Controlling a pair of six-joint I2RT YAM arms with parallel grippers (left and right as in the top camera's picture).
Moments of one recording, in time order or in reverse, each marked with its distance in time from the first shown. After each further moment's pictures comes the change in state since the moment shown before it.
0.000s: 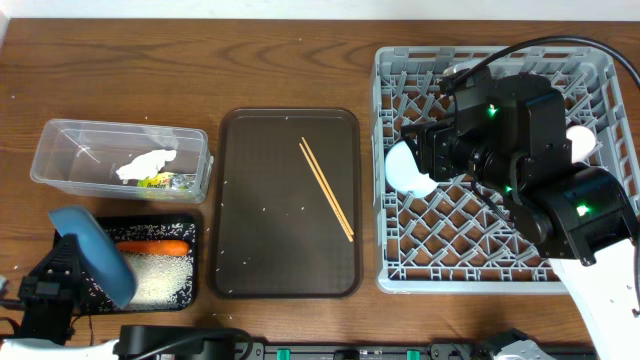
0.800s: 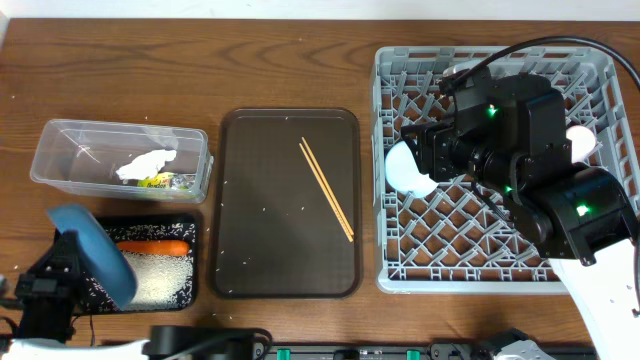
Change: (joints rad) left arm 0.017 -0.070 0.027 -0.057 -0.006 -0.126; right arm 0.000 0.000 0.000 -0.002 0.000 -0.004
